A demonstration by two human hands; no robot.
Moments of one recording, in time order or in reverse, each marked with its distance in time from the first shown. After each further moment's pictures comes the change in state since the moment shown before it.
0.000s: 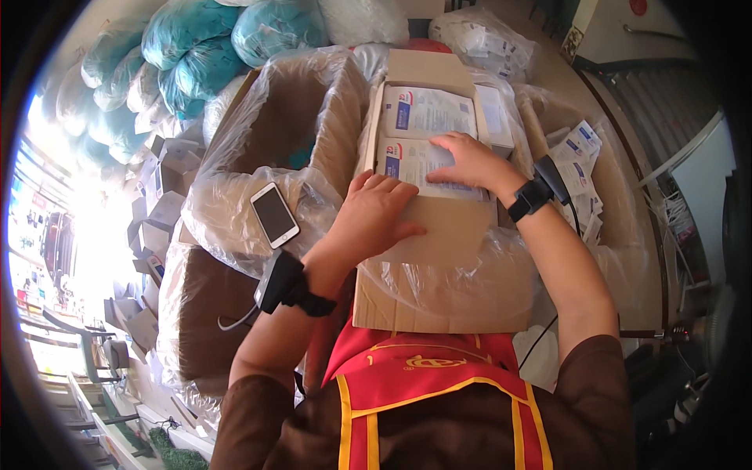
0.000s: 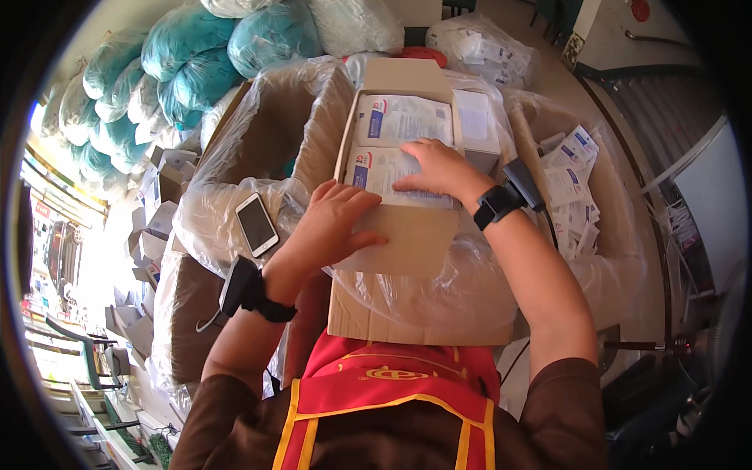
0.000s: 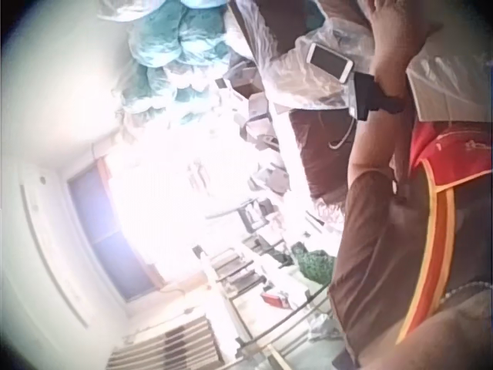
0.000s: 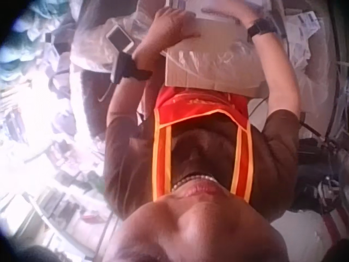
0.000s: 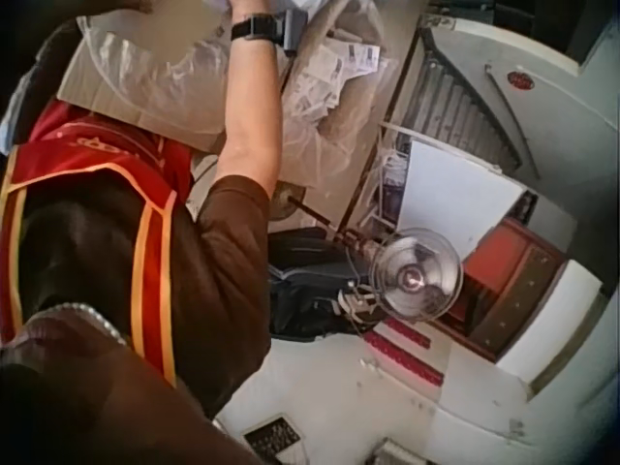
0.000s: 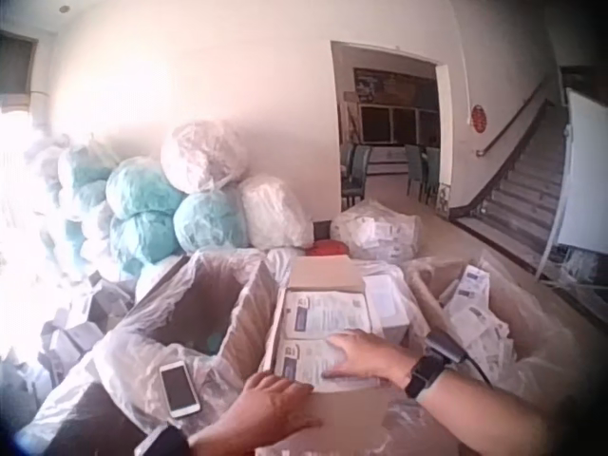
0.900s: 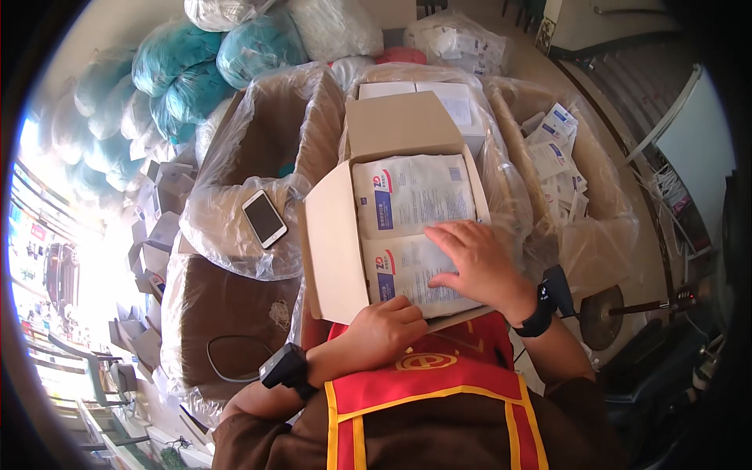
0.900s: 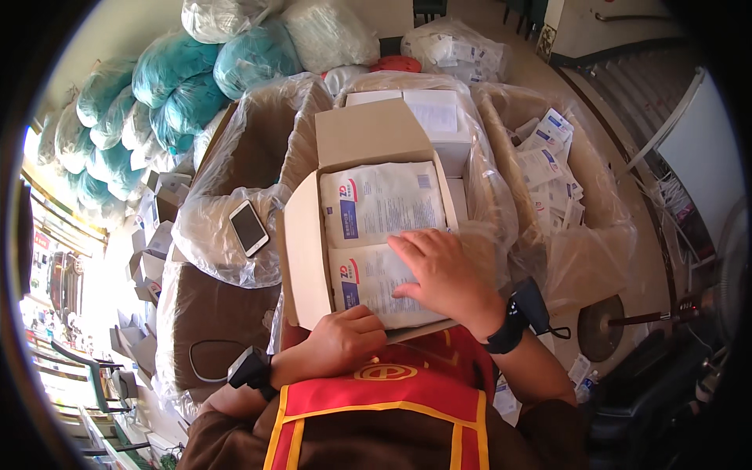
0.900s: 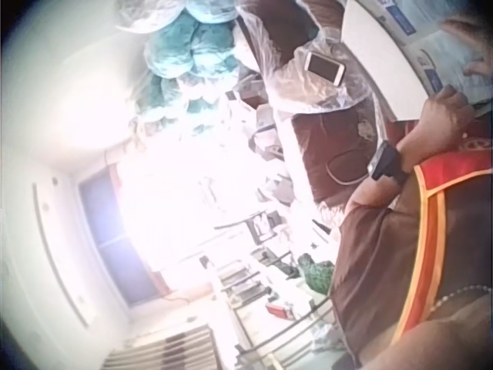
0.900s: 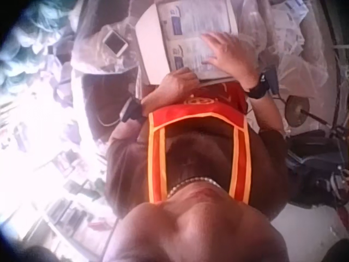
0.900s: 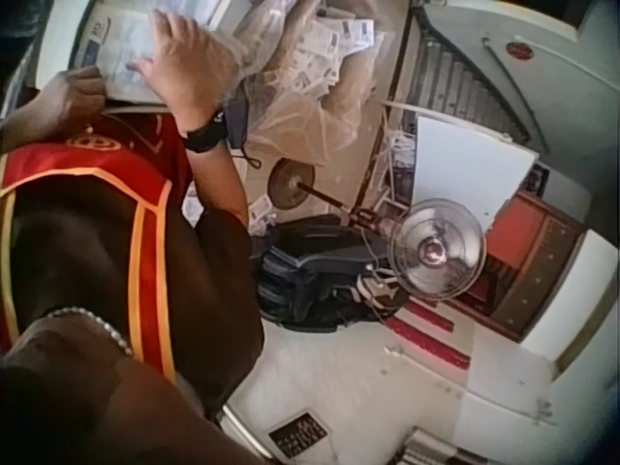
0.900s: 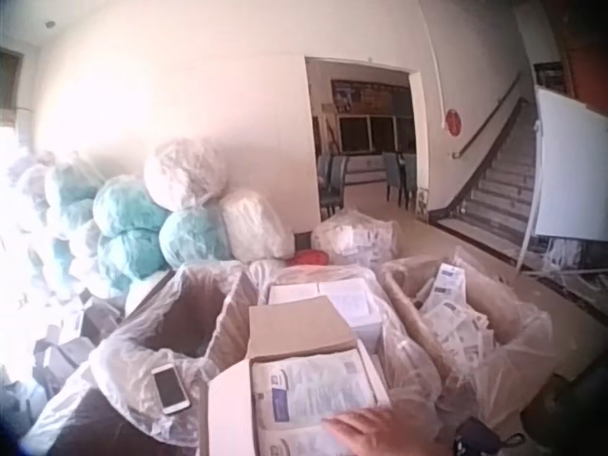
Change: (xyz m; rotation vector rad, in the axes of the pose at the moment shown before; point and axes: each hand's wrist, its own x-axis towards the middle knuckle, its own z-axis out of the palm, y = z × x) left_hand -0.115 0.117 0.031 -0.188 -0.238 0.269; right_hand -0.192 -0.105 0.018 -0.105 0.196 -0.095
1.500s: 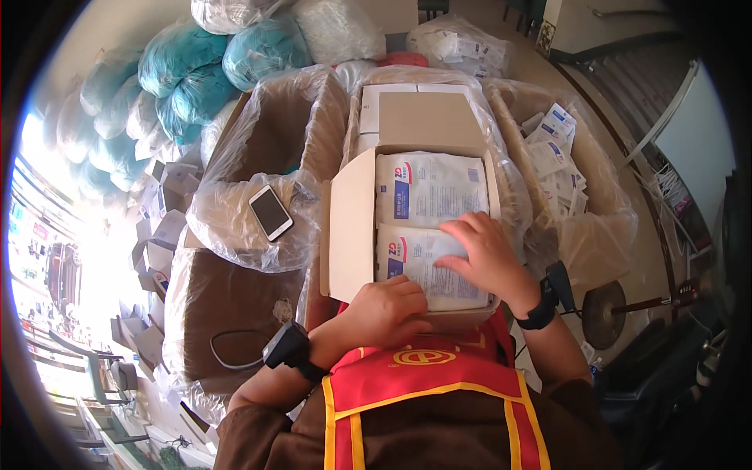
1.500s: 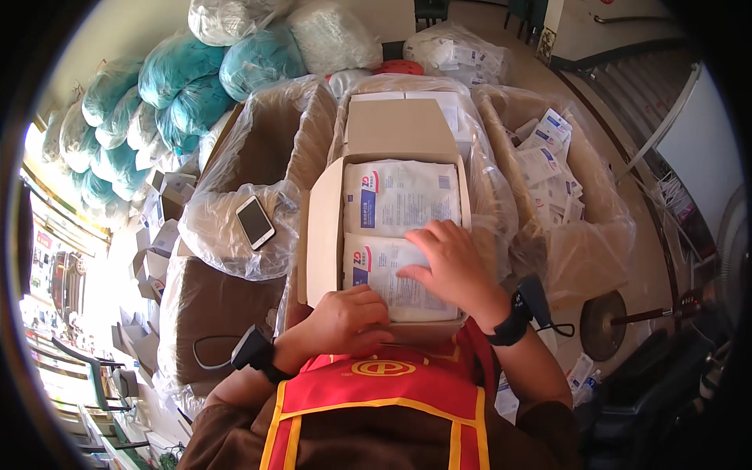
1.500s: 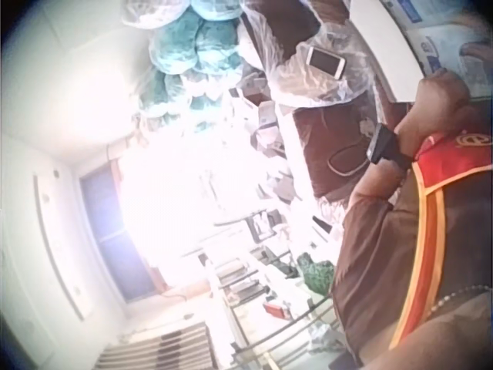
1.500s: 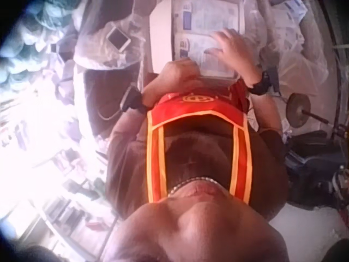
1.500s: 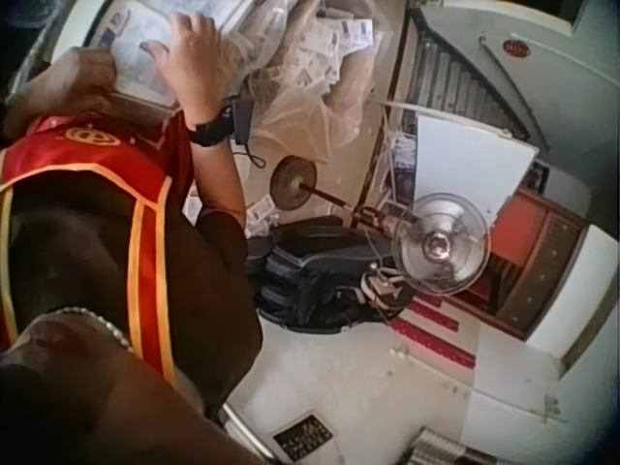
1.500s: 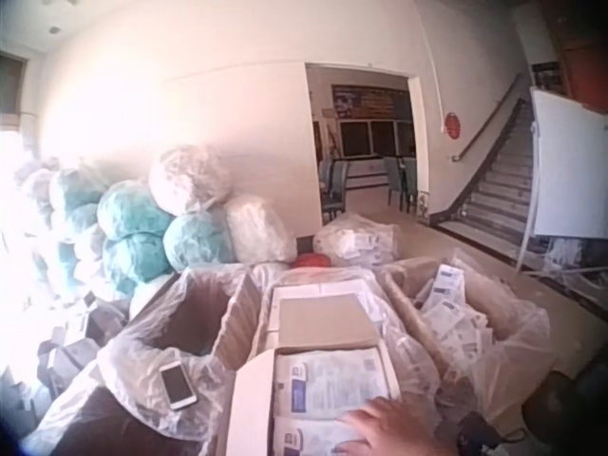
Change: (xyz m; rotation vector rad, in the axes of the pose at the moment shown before) left_hand 0.003 0.003 -0.016 -0.155 -0.025 -0.079; right_hand -0.013 -0.005 0.002 0.048 0.101 0.124
